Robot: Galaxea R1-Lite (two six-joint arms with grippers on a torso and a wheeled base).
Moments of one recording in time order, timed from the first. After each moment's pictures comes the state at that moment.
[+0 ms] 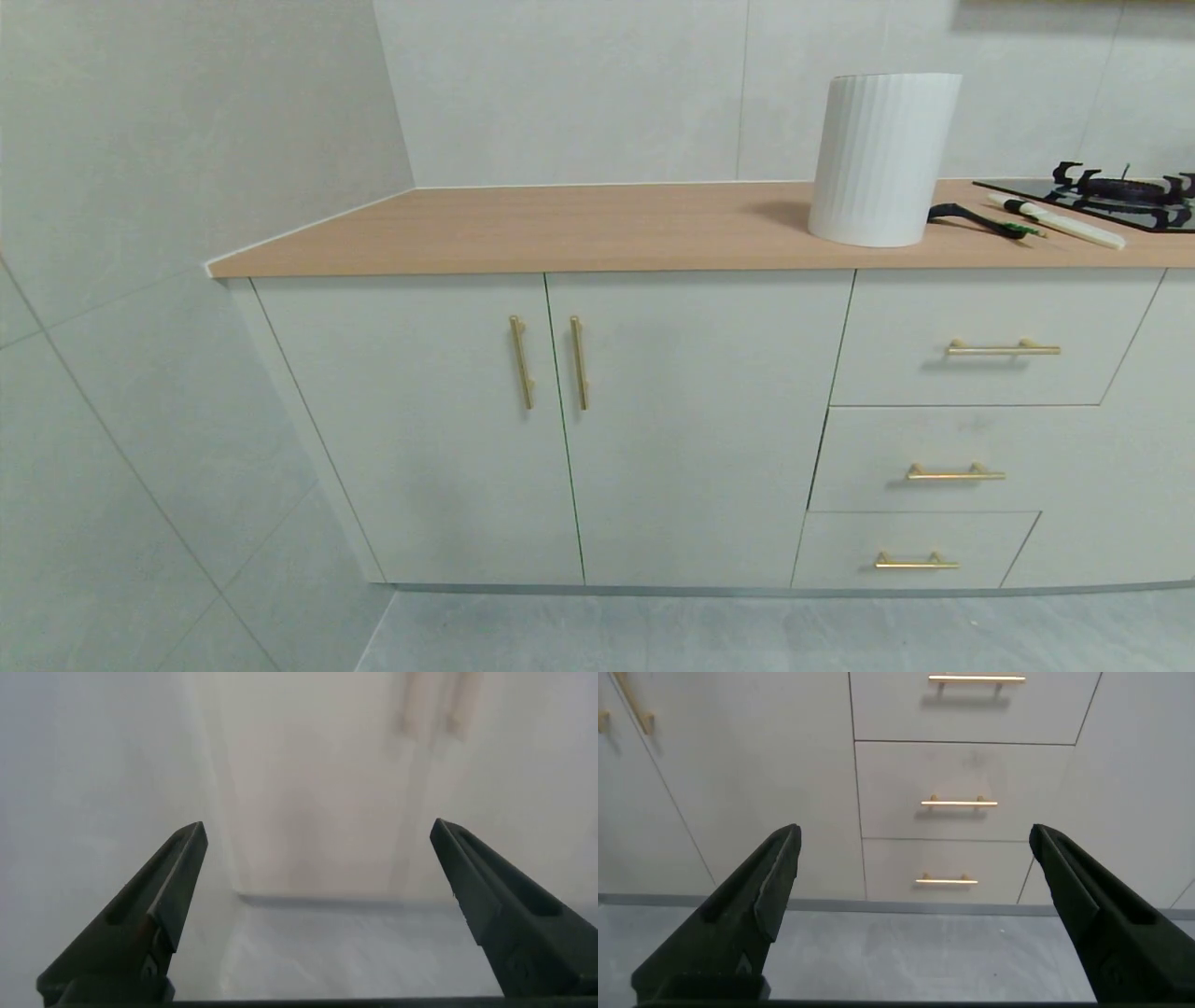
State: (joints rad) left arm 0.00 0.00 0.00 0.00 0.03 0.02; right arm 0.00 0.00 0.00 -0.01 0.00 -0.02
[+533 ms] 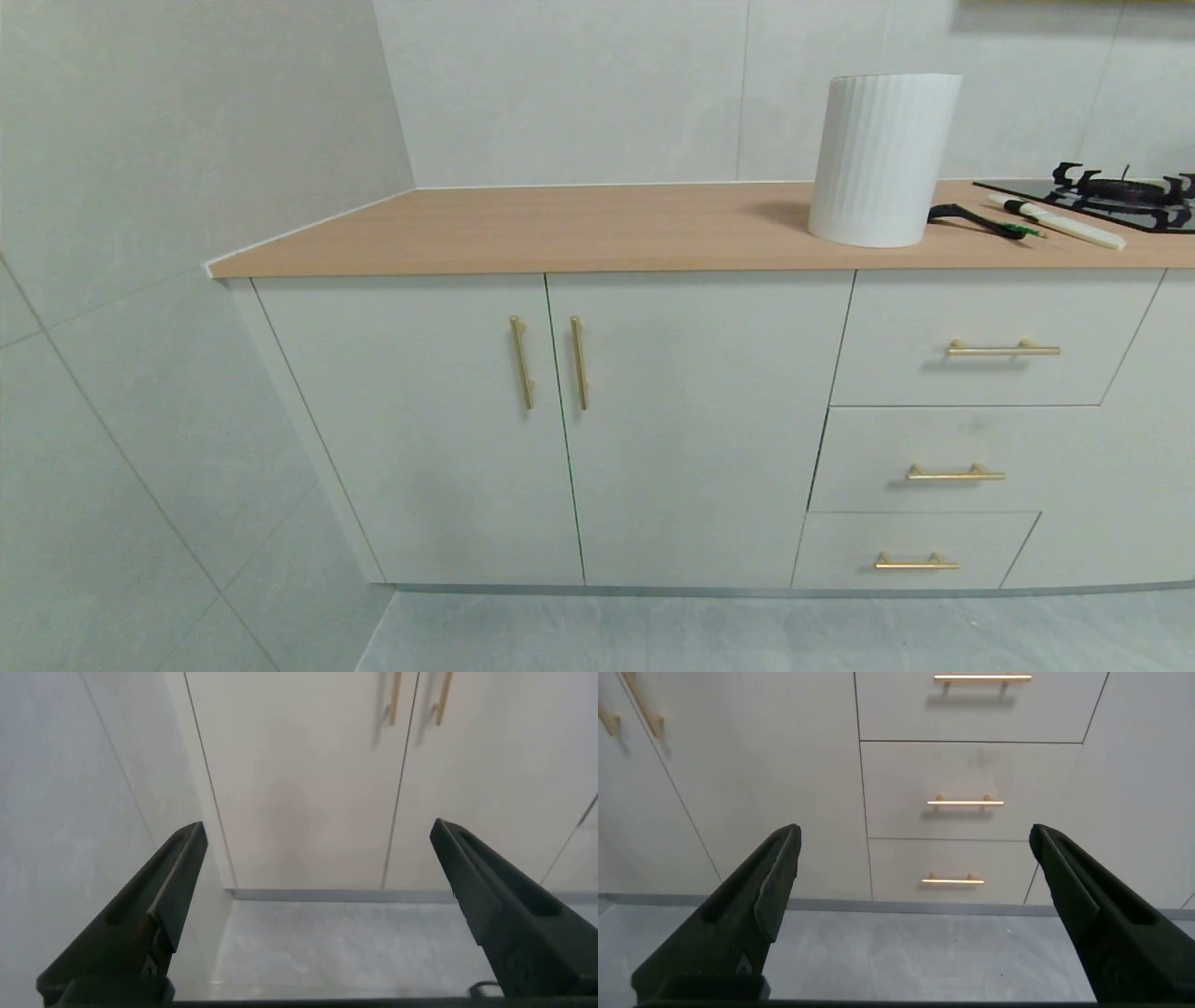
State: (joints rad) left arm 0.00 0.00 0.00 0.00 0.02 0.00; right arm 0.00 0.00 0.00 0.00 0.01 -0.01
